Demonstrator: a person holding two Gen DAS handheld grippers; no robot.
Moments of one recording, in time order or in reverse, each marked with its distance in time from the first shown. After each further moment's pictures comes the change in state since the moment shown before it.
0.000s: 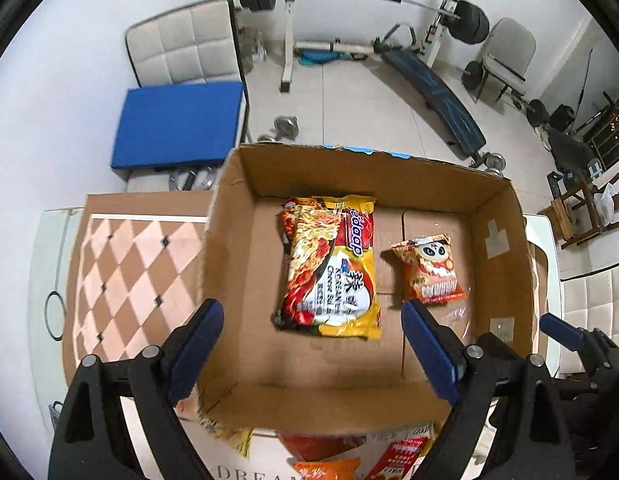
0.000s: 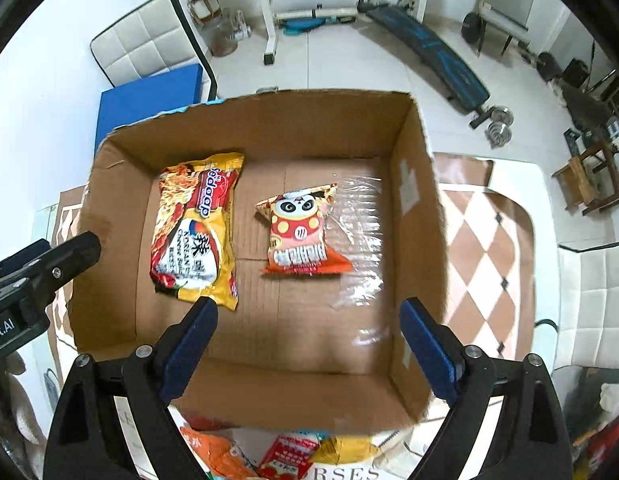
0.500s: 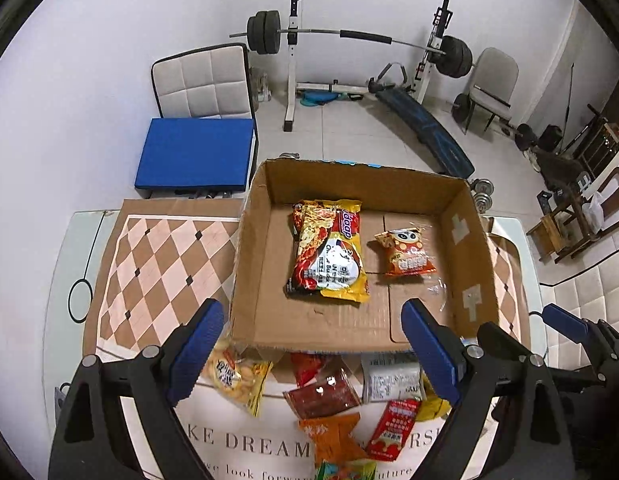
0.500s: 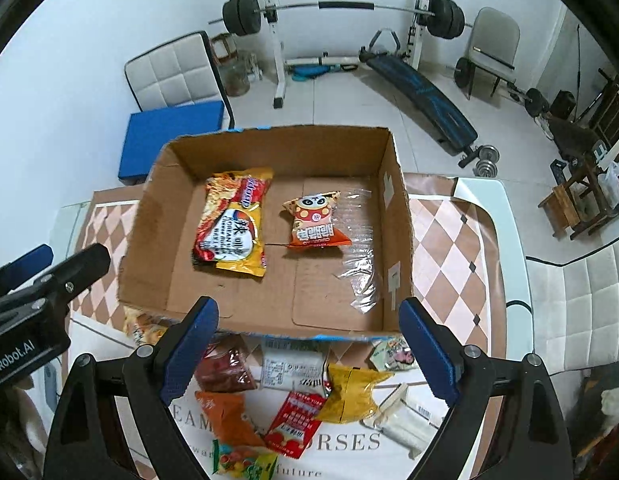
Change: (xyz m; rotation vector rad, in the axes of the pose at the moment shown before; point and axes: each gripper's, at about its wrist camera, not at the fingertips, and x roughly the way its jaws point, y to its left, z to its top) left arm -0.089 0.006 -0.067 -0.002 -0.143 -0.010; right arm -0.099 0.012 -0.075 -0.022 -0.174 0.002
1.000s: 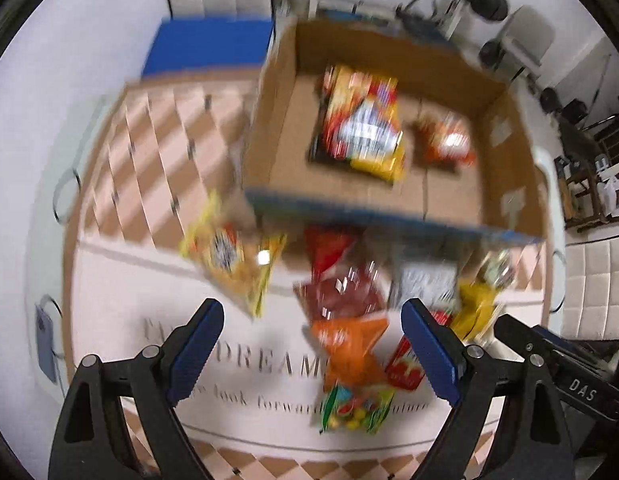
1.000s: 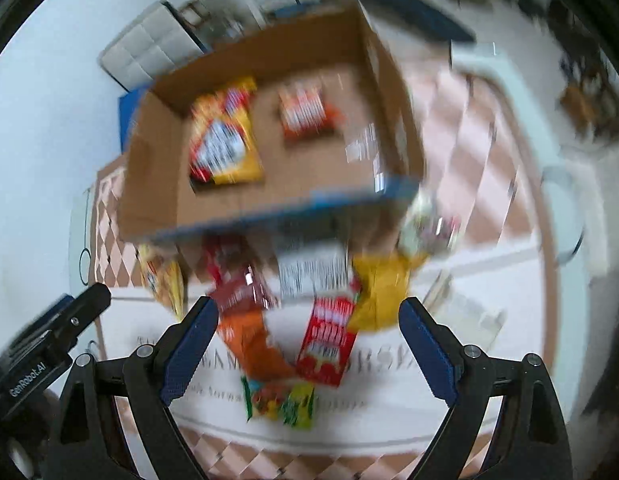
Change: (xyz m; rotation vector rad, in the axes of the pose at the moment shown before) left arm 0.067 0.023 -0.093 -0.100 0.330 0.009; right arm 0.062 -0.038 -0.094 0.261 0.320 0.140
